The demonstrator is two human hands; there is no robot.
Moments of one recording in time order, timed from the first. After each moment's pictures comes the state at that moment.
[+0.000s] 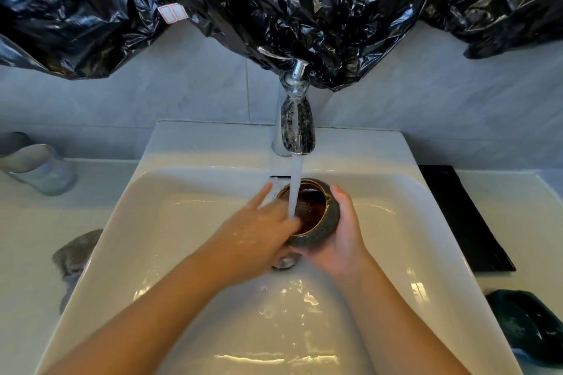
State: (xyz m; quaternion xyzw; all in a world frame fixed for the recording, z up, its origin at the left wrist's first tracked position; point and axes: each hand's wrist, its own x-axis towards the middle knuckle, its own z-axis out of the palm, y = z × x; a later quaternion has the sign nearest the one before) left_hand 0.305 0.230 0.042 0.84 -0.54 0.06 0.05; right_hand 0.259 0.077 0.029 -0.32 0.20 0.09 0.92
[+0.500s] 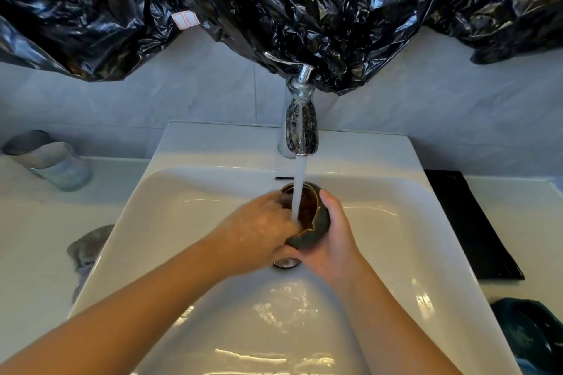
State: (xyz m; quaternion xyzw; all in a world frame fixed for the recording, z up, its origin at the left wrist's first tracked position) left_hand 0.309 0.229 0.054 0.84 -0.54 0.00 0.05; right_hand 0.259 0.087 0.021 -0.35 0.20 0.10 0.91
